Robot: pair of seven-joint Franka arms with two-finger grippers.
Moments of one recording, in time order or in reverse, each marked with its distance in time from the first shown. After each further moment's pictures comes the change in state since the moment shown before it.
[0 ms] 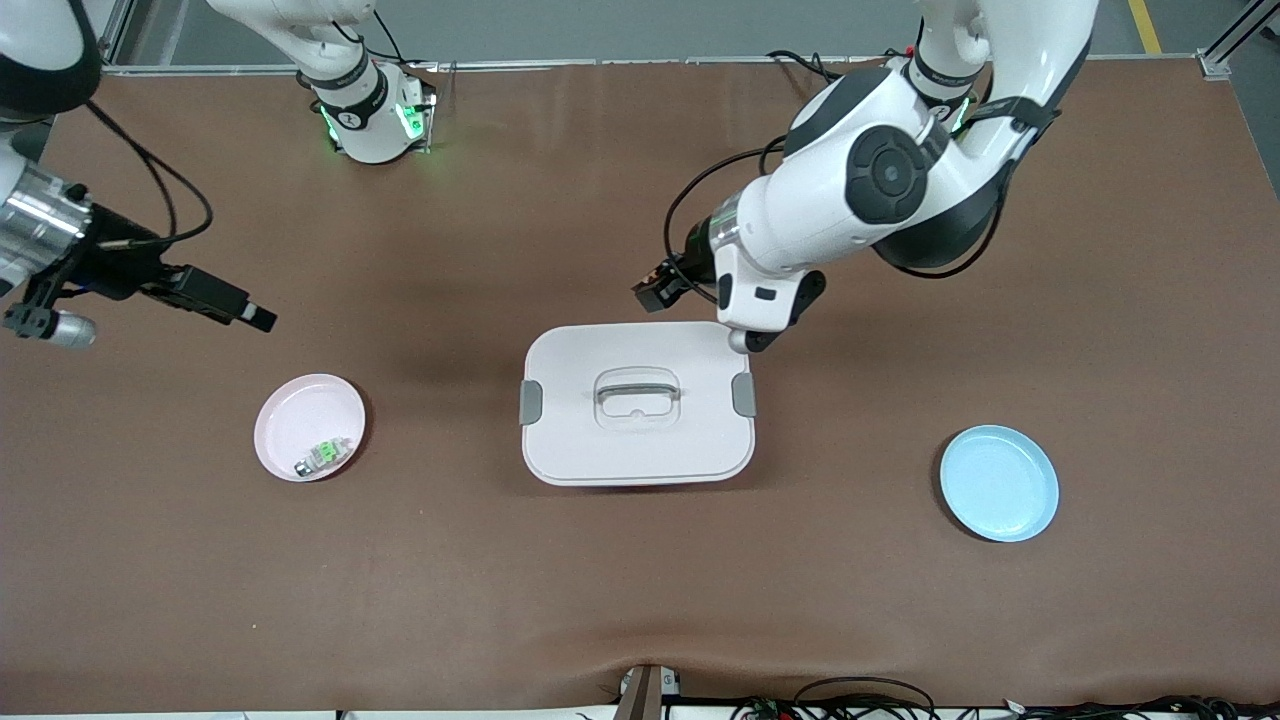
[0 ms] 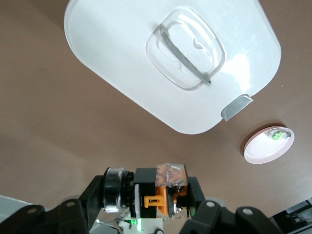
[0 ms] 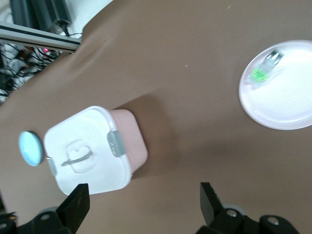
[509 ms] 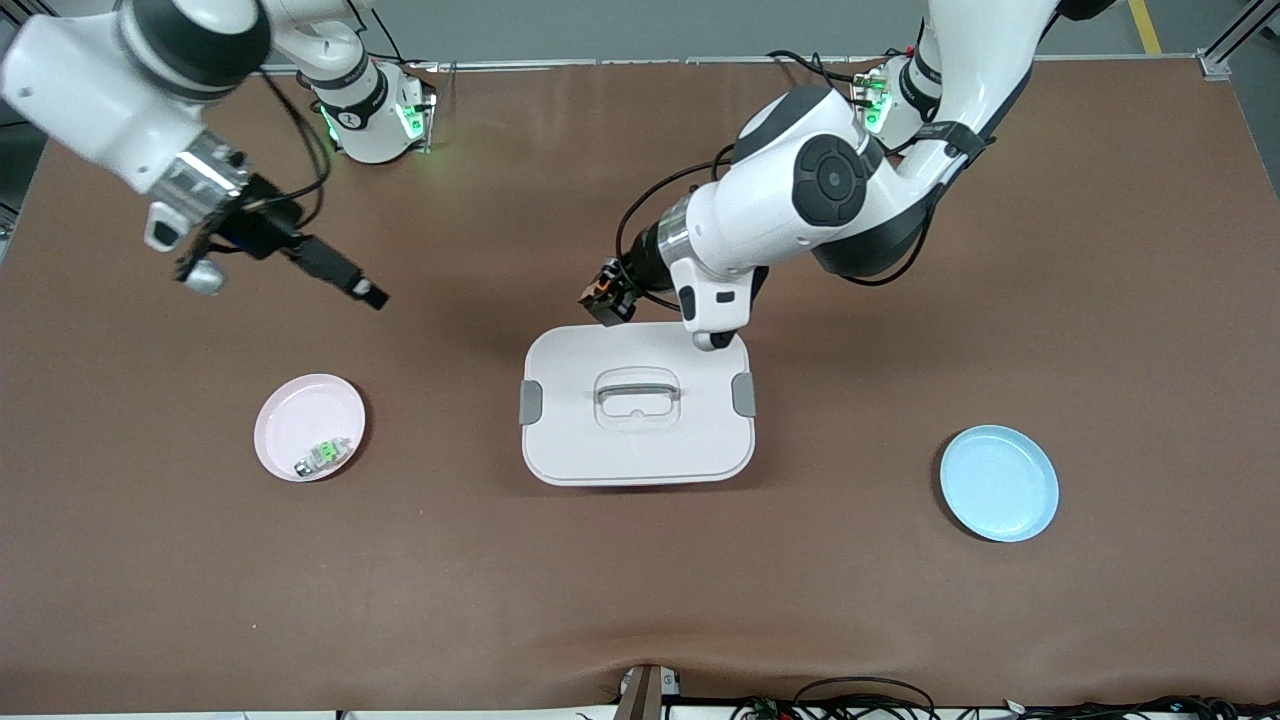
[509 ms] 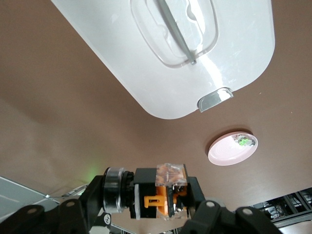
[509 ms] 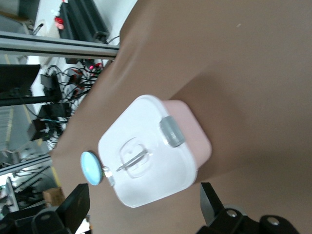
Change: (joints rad) left arm -0.077 0.057 0.000 0.019 -0.008 0.161 -0.240; right arm 0.297 -0.152 0.014 -0.334 0.314 0.488 0.148
